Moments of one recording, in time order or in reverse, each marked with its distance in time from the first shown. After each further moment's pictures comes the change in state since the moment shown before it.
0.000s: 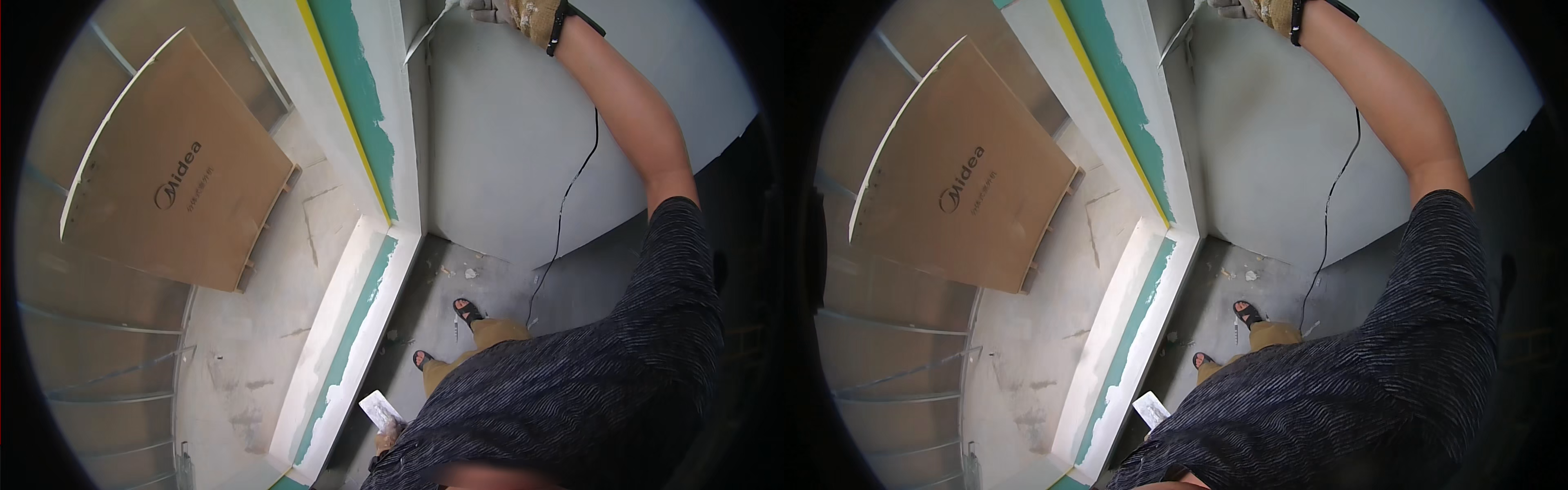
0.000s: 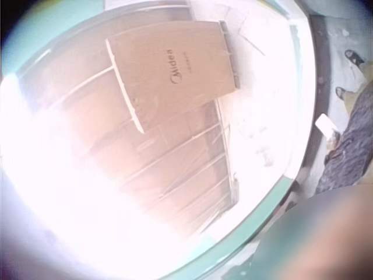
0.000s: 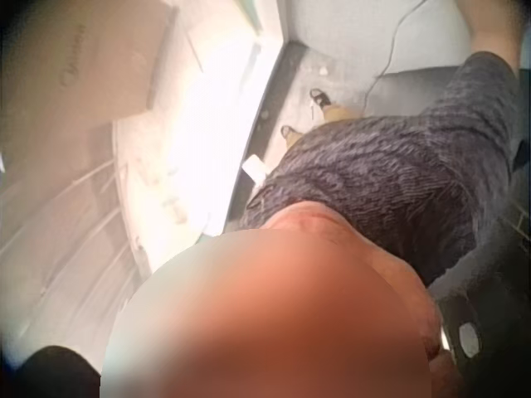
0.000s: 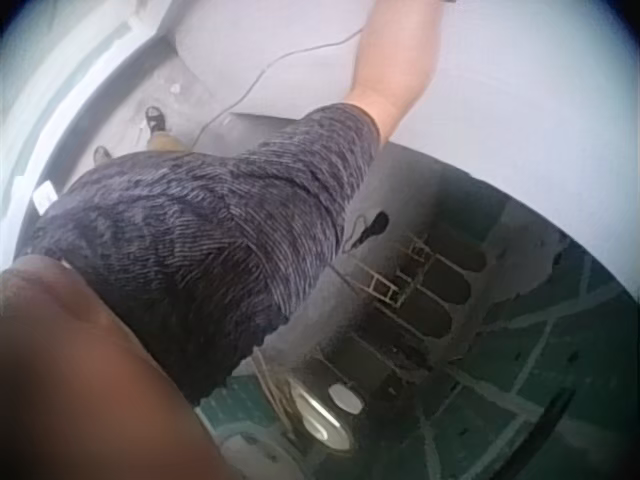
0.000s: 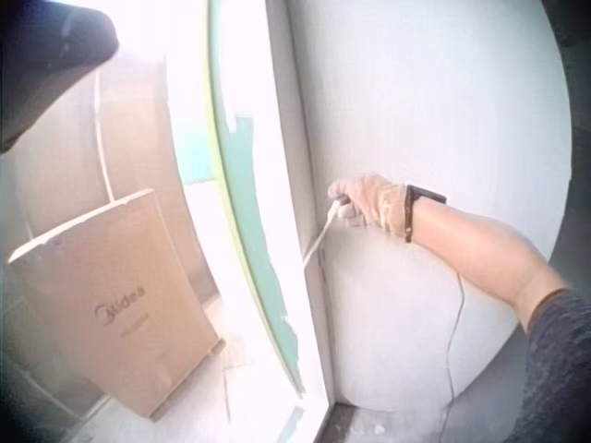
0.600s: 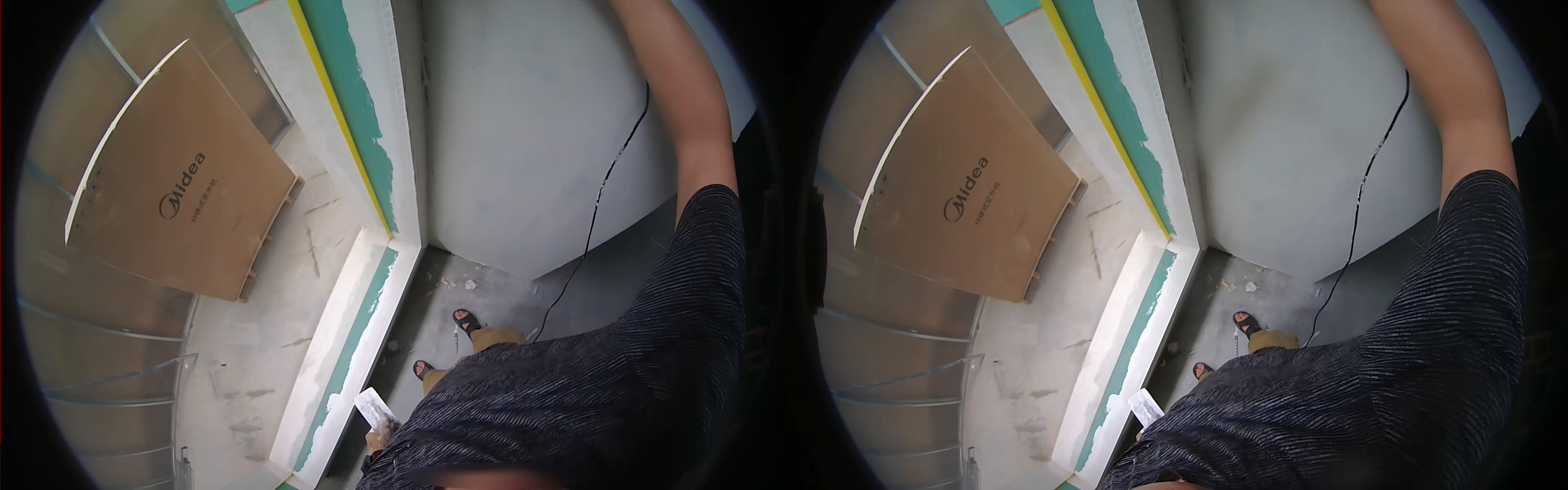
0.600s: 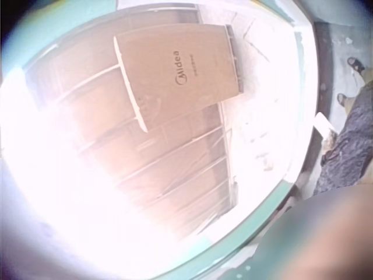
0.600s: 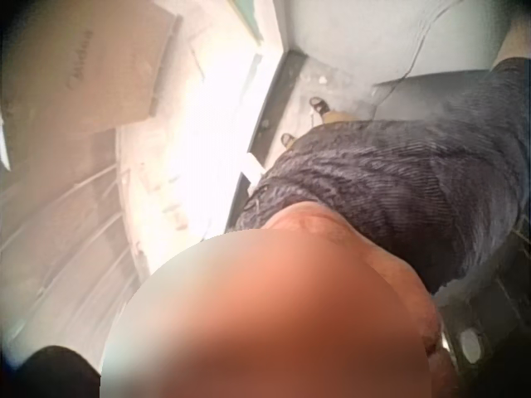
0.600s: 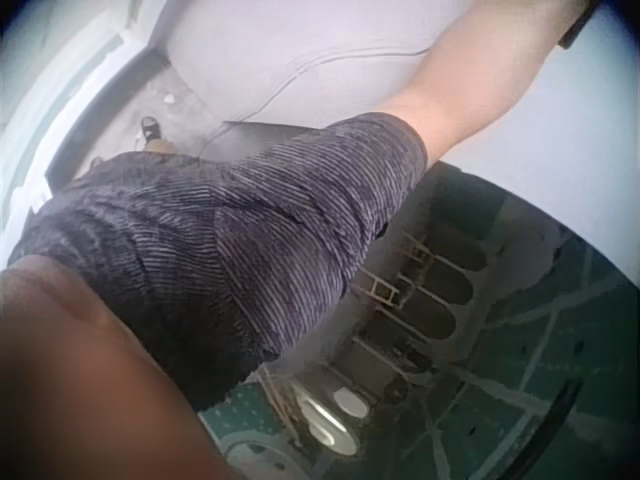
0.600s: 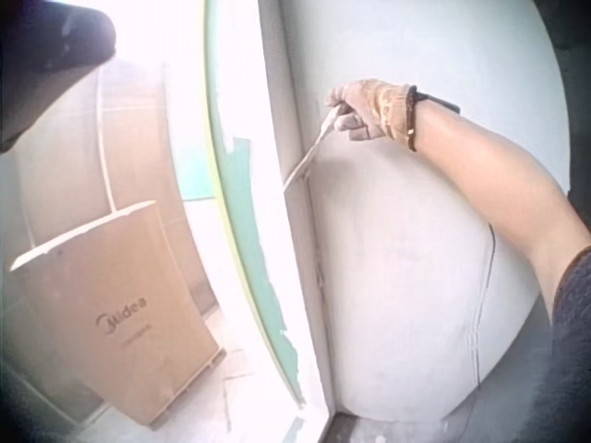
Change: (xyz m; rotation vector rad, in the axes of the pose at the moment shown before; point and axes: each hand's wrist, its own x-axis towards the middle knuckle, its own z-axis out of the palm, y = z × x) left_hand 0.079 0.028 0.026 0.068 0.466 -1.202; right_hand -0.008 -0.169 -0.042 -0.208 0.179 -0.317
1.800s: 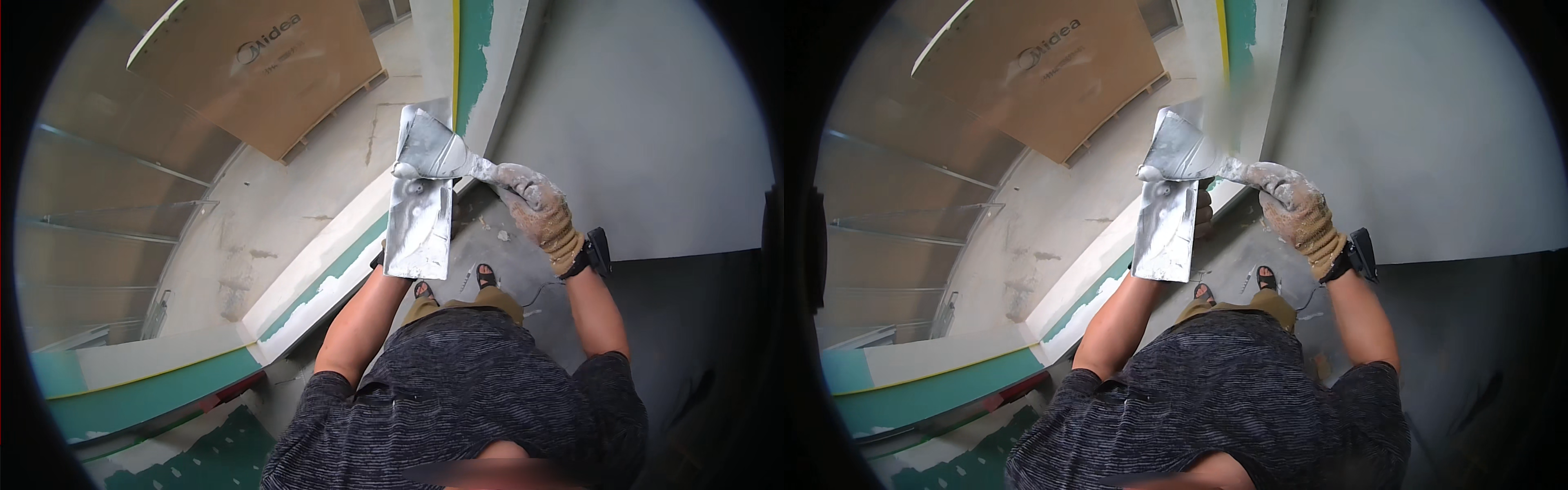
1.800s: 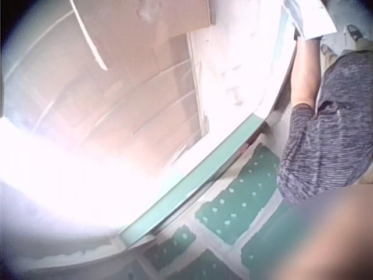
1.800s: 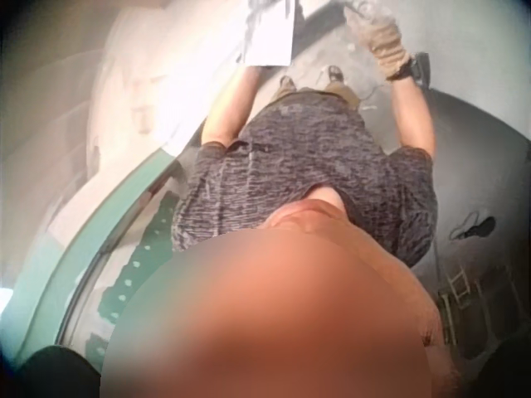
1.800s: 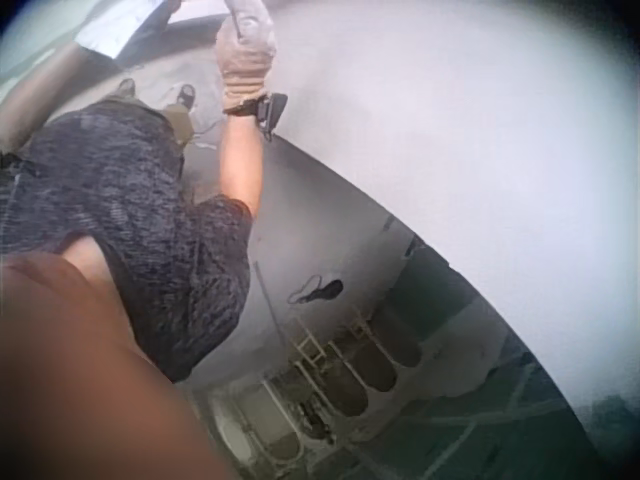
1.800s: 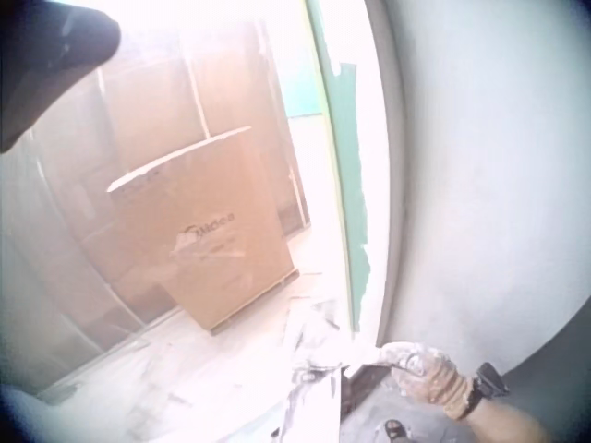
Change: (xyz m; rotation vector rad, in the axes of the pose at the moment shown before) left_hand -0.172 0.270 0.152 -0.739 -1.228 0.628; right_hand -0.410 0.290 0.085 -0.005 -0.636 -0.344
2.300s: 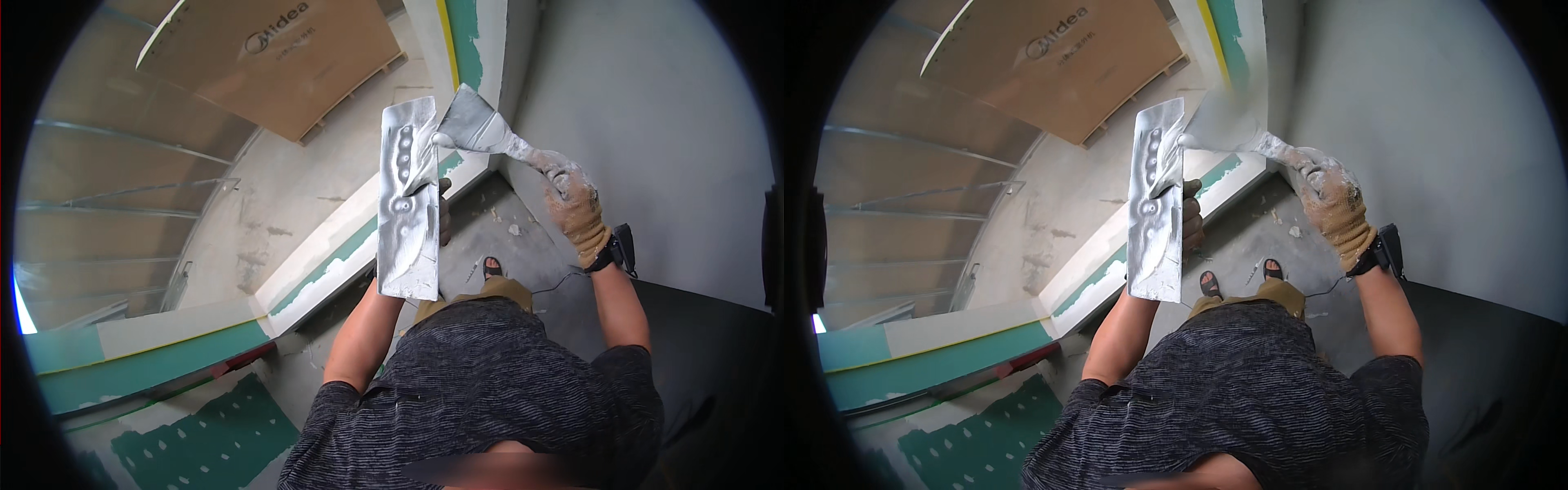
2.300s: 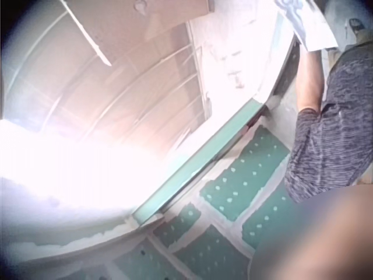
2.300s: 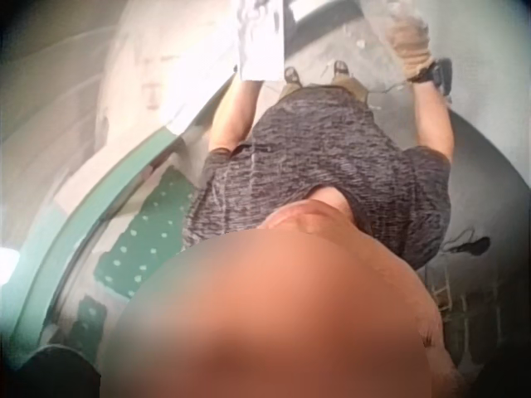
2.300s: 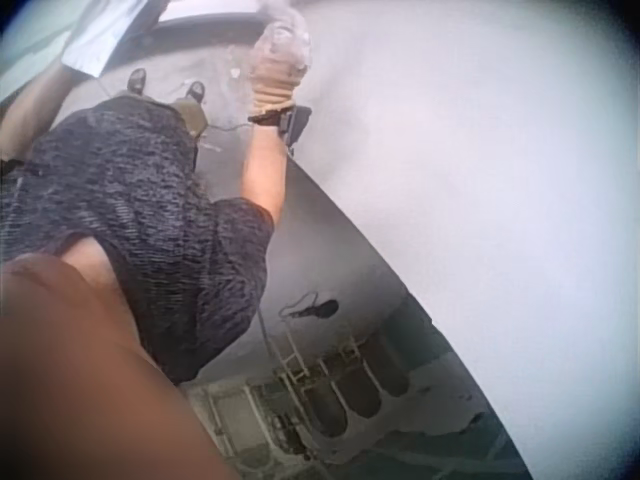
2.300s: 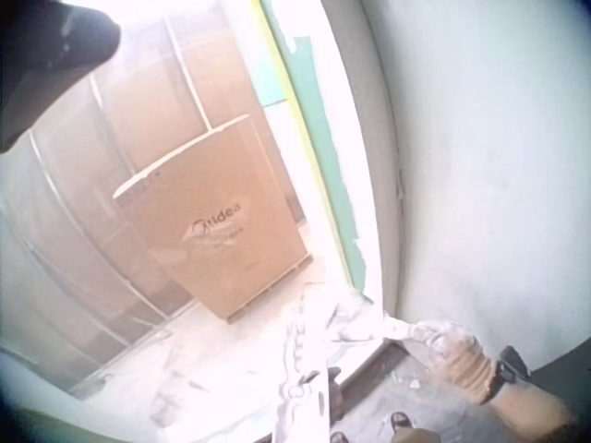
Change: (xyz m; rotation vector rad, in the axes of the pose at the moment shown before) left_hand 0.016 -0.038 0.049 -0.259 0.166 0.047; right_hand 0.016 0.093 -0.066 -0.261 0.056 -0.091
